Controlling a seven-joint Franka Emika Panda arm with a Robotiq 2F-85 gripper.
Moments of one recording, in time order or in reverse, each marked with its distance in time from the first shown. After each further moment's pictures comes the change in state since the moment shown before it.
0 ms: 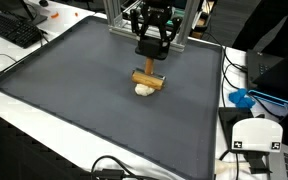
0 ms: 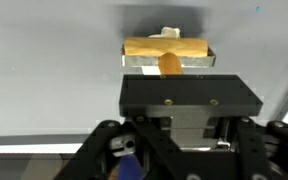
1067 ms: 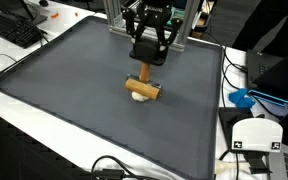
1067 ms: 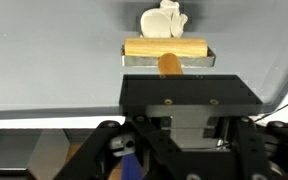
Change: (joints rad) arm 0.059 0.063 -0.067 0.112 -0.084 0.016 0.094
